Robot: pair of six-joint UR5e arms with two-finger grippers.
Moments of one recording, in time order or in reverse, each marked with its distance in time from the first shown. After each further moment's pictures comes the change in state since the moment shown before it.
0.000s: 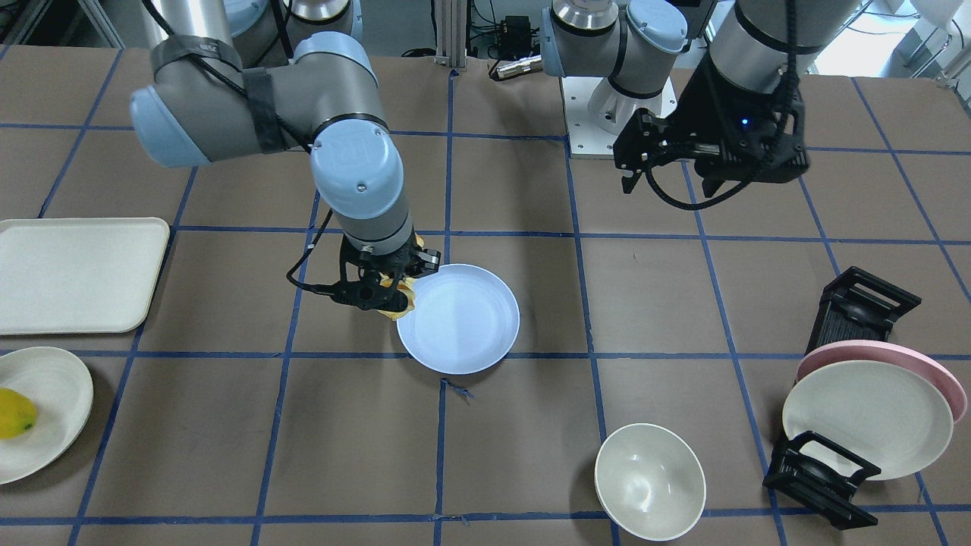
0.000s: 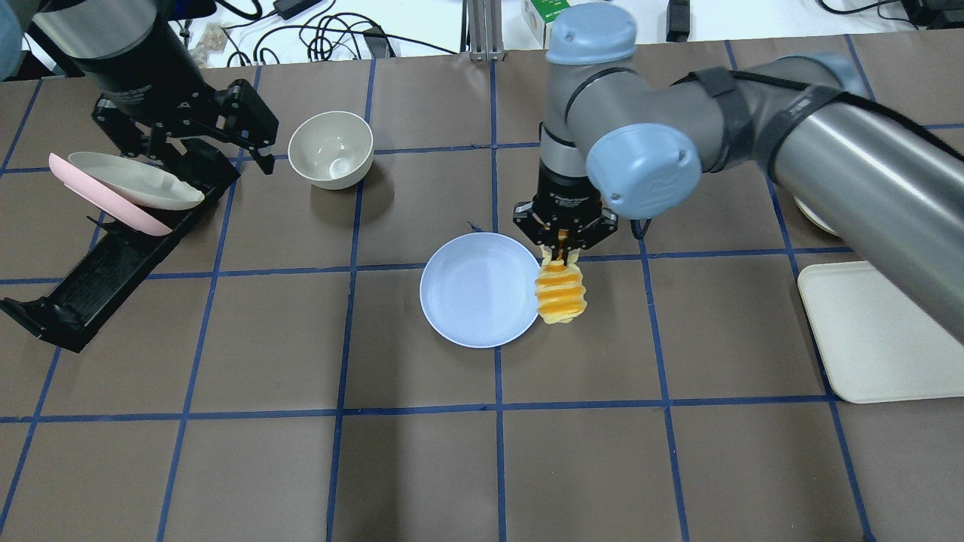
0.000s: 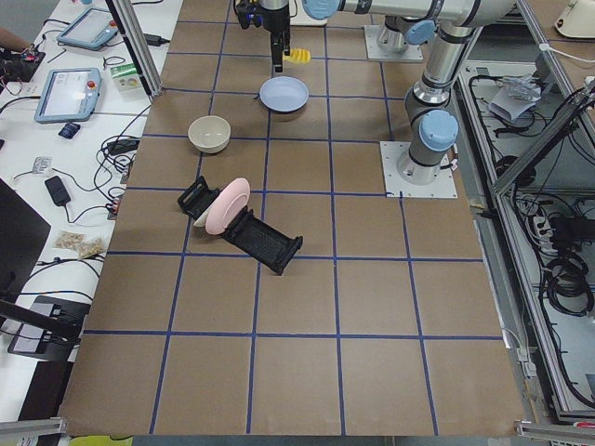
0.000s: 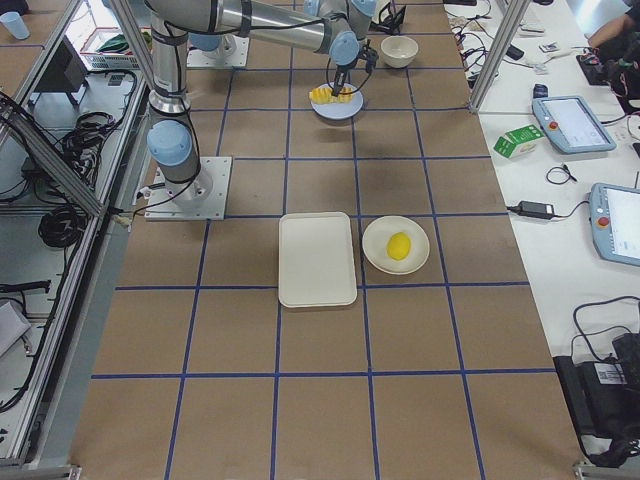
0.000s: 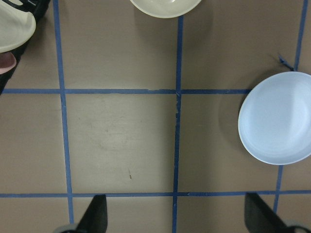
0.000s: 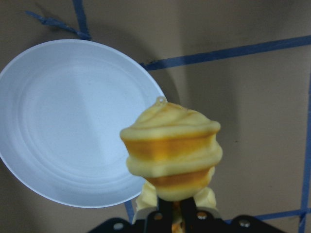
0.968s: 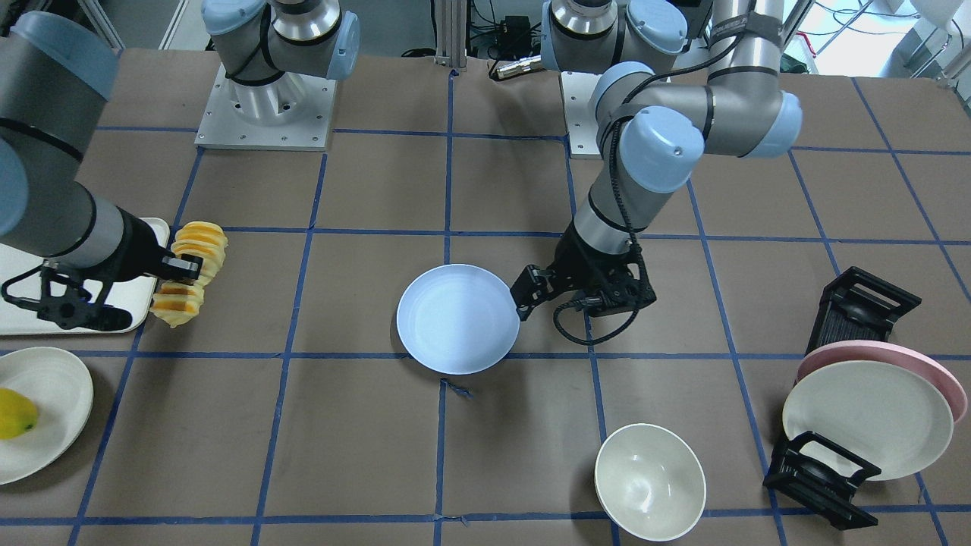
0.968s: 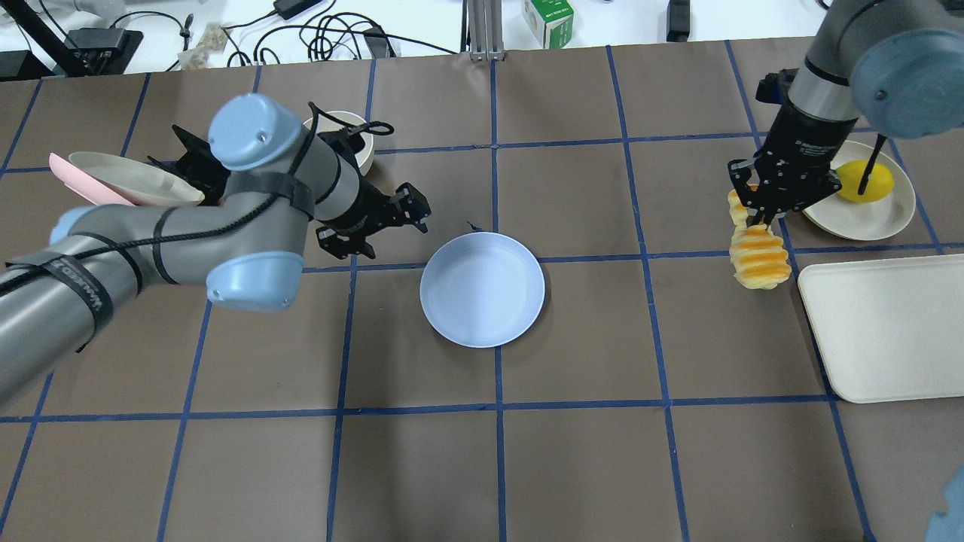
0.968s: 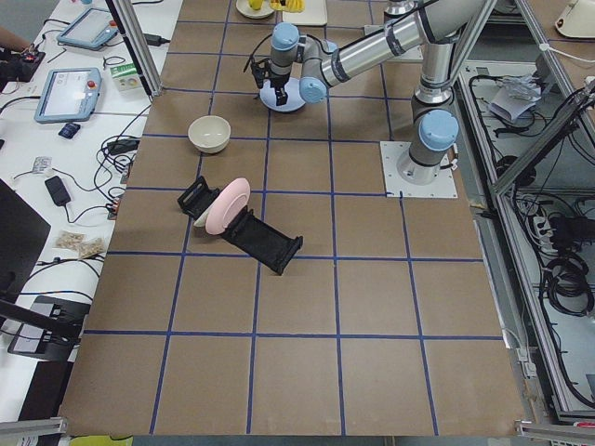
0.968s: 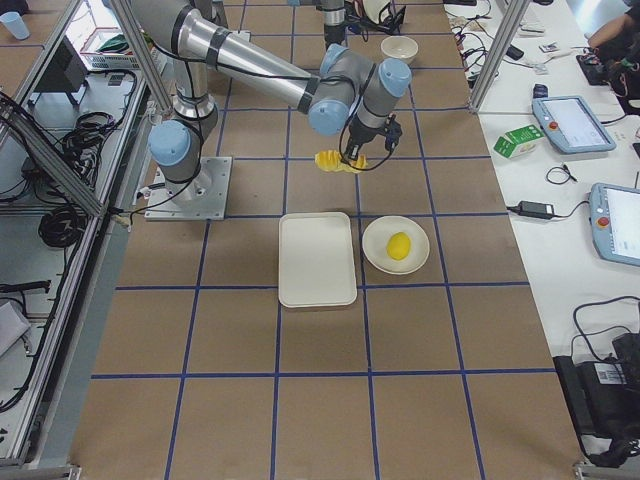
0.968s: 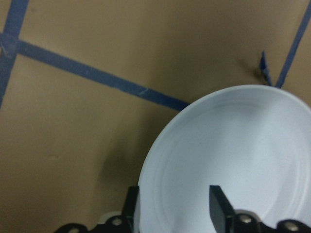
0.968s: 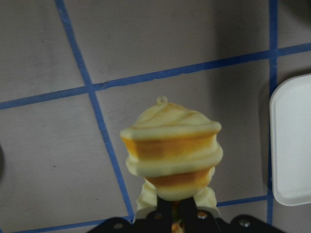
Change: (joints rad) left arm -0.042 -0.149 -0.418 0.717 -0.170 -0.346; right arm -0.475 -0.116 -0.002 0.205 -0.076 -0.433
